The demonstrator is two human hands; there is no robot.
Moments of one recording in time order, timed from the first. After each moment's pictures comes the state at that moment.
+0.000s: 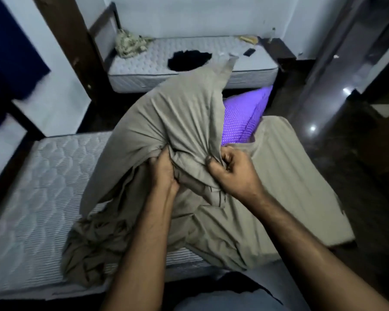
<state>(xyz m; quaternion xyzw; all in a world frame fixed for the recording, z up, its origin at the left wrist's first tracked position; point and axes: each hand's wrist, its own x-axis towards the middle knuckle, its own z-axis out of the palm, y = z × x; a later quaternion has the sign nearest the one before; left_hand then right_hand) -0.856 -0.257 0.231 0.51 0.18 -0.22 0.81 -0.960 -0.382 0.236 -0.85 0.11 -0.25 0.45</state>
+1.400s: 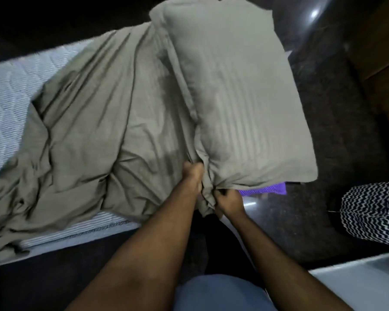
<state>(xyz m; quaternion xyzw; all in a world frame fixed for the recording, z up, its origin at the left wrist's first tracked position) -1.060 -0.620 -0.127 0.72 0.24 -0.40 0.51 -1.196 -0.638 -0.113 -0.68 0.53 0.10 0.50</state>
